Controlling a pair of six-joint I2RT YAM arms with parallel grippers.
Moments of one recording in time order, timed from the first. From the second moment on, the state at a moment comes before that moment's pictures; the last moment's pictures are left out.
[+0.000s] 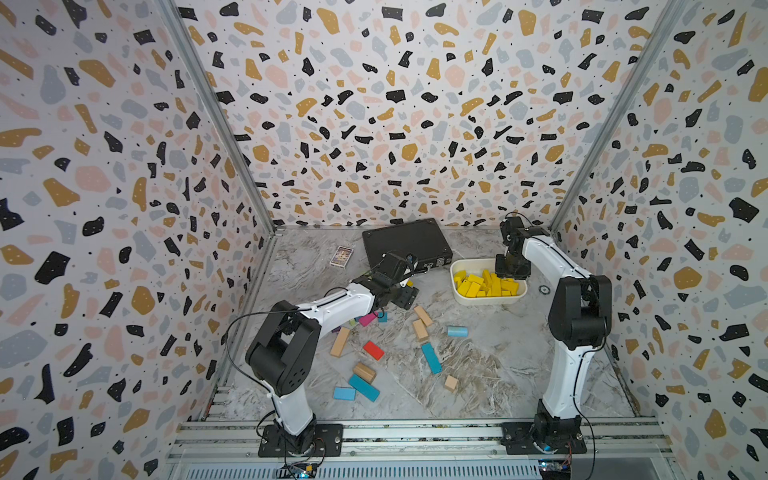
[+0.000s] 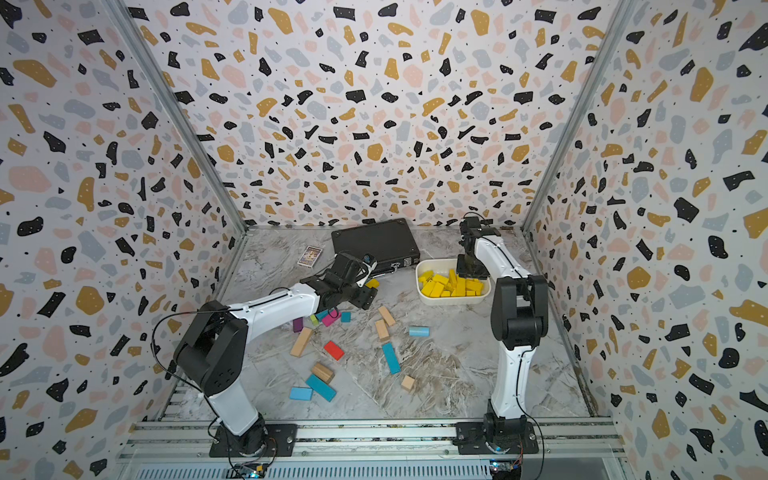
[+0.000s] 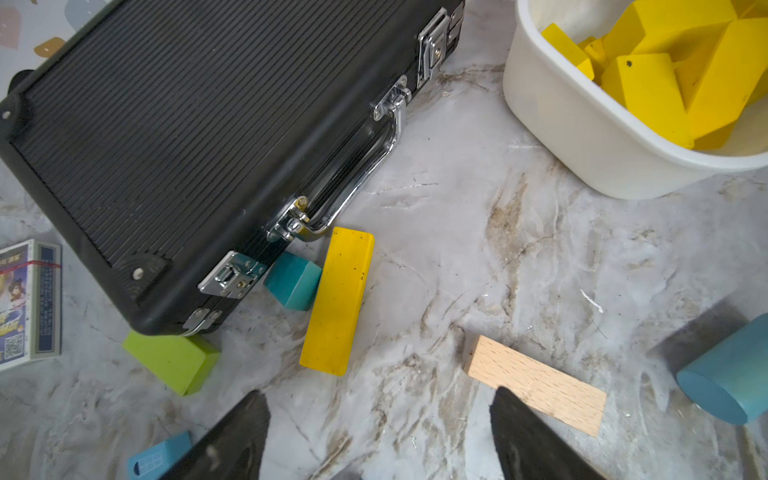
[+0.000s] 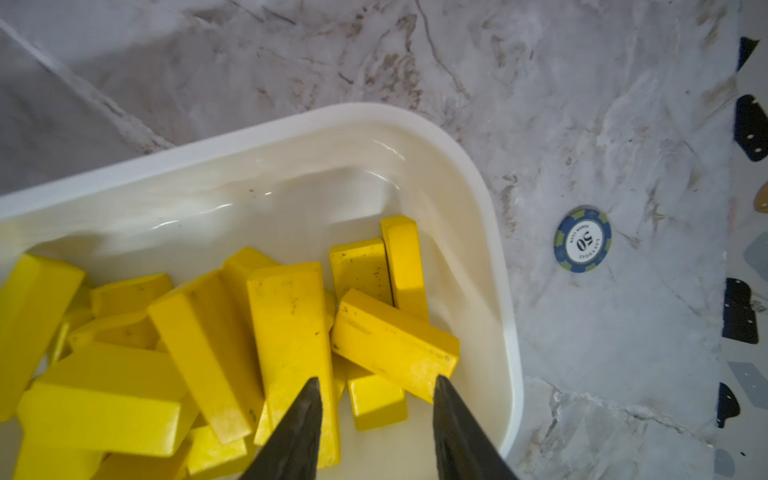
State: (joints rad) left arm -0.61 1.77 1.21 -0.29 -0.08 0.07; right arm 0.12 2.00 1.73 -1.01 0.17 0.28
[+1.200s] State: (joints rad) left arm -0.50 2.18 1.69 -0.78 0.02 0.08; right arm 0.12 1.59 1.43 -0.90 0.07 0.34
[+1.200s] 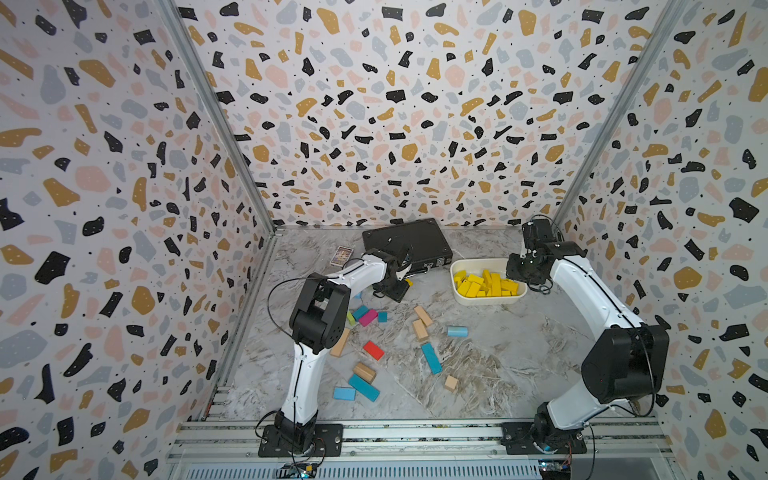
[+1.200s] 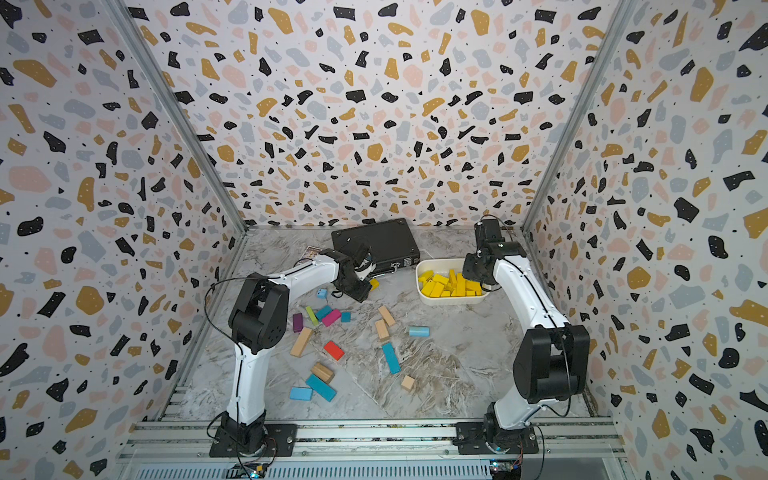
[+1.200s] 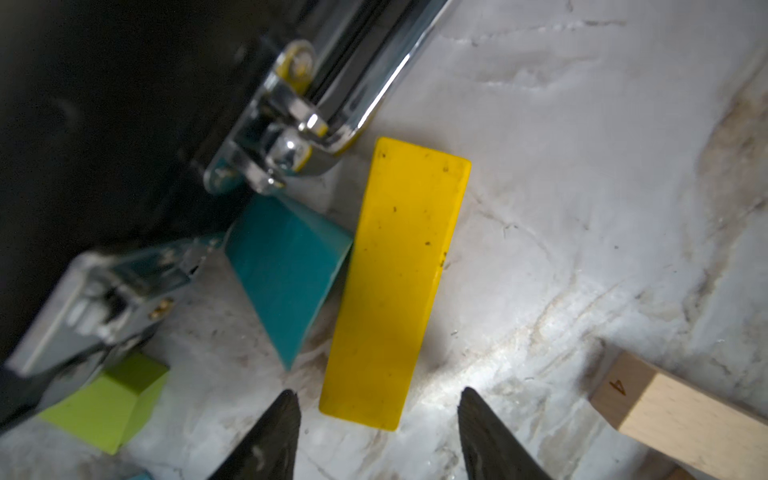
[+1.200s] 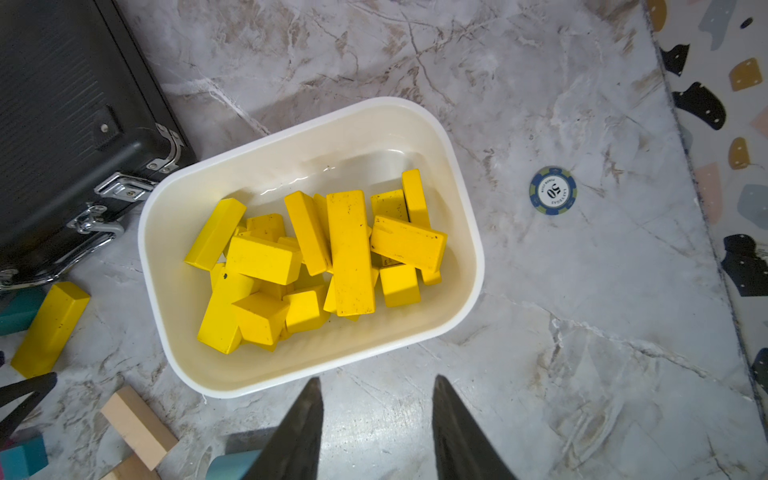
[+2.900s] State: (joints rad) left arm -0.54 1.67 1.19 -0.37 0.31 0.06; right arm 0.22 1.47 1.35 -0.78 -0.38 0.42
